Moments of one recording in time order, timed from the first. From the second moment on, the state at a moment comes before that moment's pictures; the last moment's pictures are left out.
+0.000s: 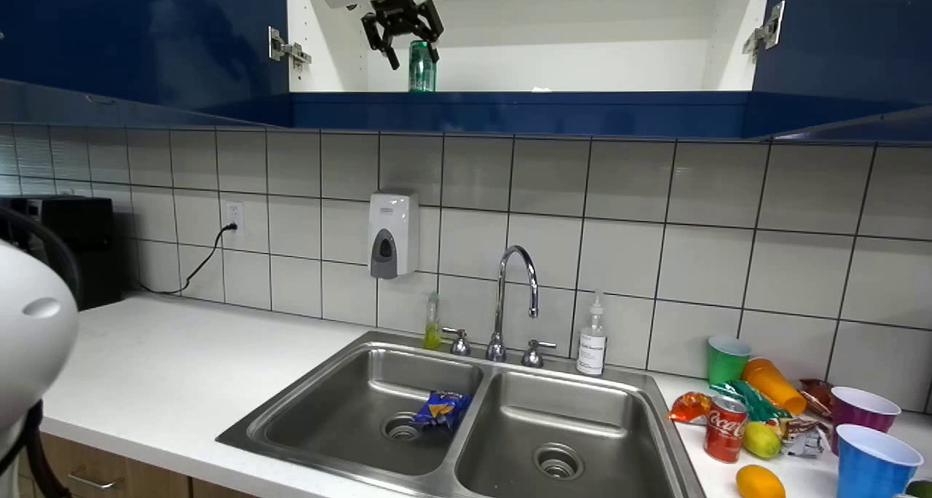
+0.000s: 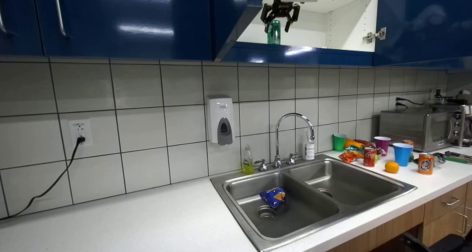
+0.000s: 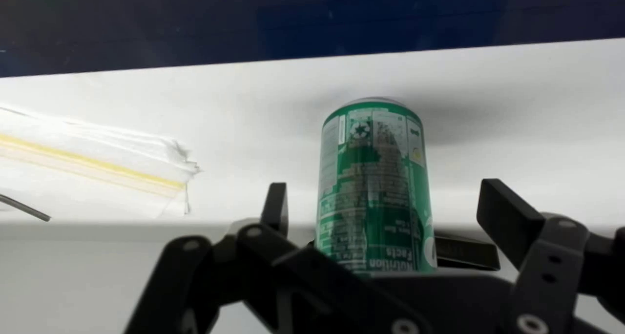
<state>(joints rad) -0.01 -0.08 0.03 -1.52 -0.20 2.16 0.12</state>
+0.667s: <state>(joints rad) -0.01 -0.05 0.03 -1.50 -0.20 2.18 0.12</state>
